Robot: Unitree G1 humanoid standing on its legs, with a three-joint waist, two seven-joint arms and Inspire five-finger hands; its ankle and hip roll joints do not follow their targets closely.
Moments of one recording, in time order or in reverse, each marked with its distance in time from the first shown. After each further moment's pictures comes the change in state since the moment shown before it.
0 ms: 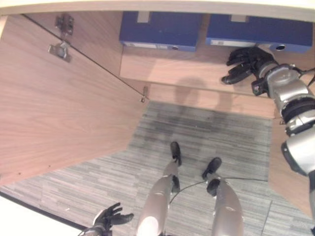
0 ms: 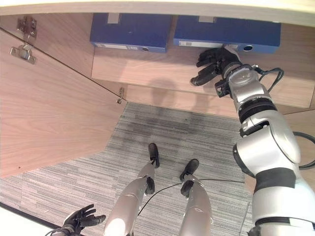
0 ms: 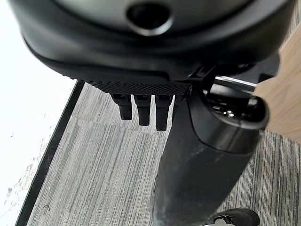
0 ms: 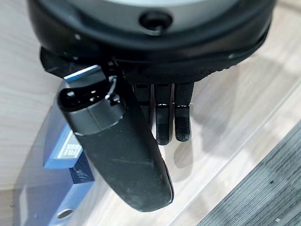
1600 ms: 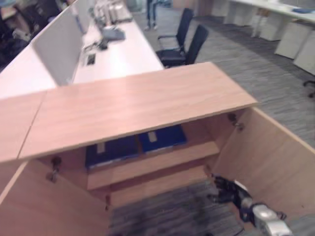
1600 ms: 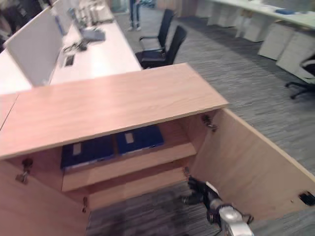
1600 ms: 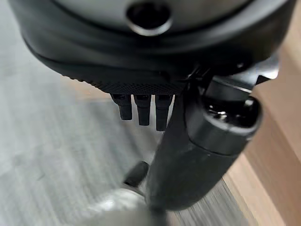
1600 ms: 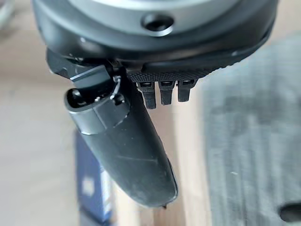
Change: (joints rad) left arm -0.042 -0.181 0.053 0.277 0.395 0.050 0.070; right arm 1.528 0.172 -0.510 -0.701 -0.038 -0.020 0.073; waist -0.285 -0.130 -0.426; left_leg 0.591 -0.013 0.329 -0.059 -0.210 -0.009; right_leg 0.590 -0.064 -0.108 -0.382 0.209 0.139
